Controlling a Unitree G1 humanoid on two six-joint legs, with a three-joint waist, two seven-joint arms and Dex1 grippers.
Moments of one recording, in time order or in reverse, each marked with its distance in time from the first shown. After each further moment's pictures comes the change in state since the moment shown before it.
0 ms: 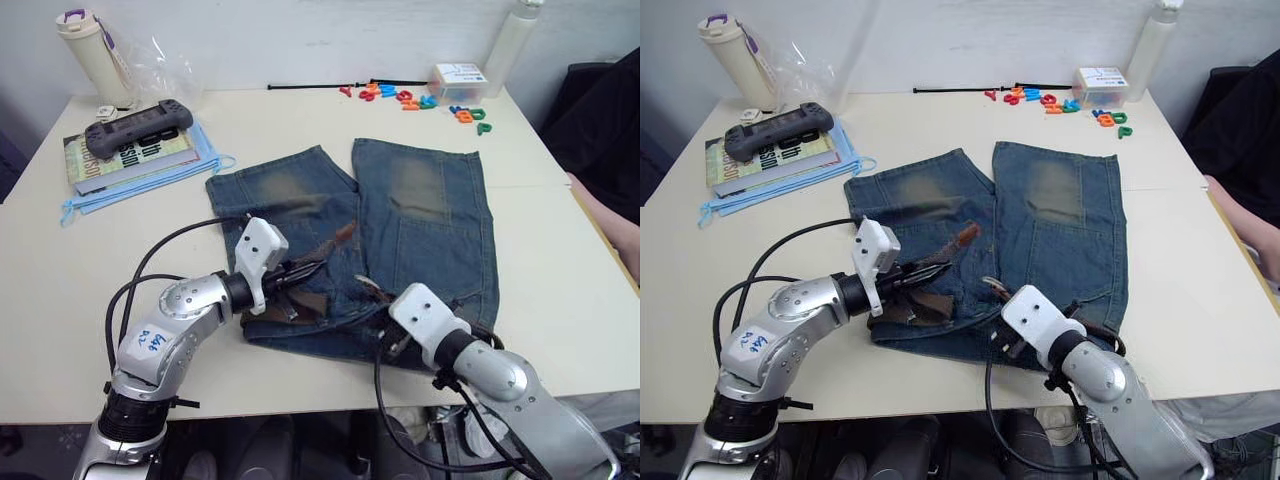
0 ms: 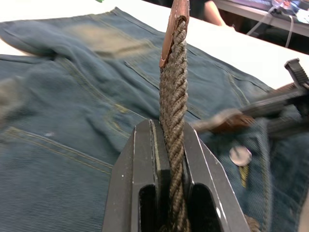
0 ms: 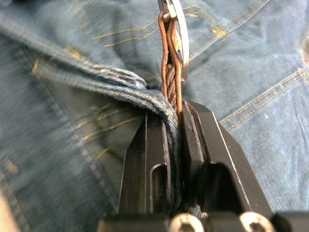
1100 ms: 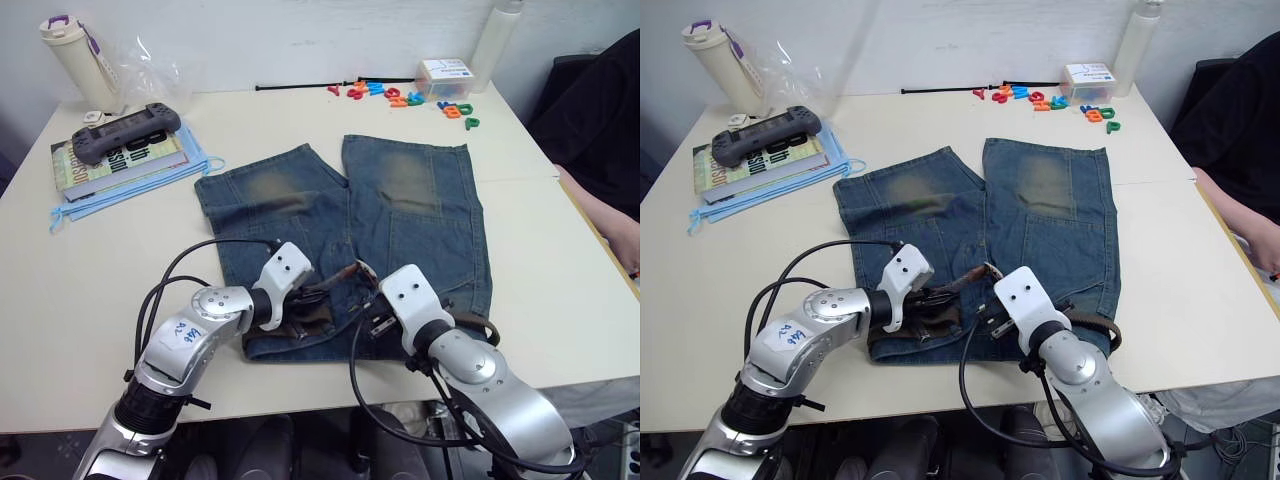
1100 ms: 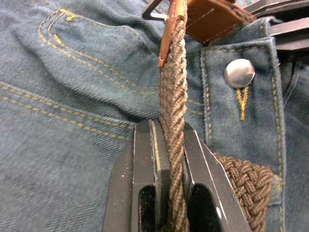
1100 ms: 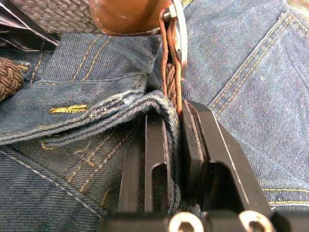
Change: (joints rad) left arm -0.057 -0.013 -0.149 0.043 0.109 0.182 0.042; right arm -0.125 0.172 0.037 0.000 -0.013 0.238 -0.107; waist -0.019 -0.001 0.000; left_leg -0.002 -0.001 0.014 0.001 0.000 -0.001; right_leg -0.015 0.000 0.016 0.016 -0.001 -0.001
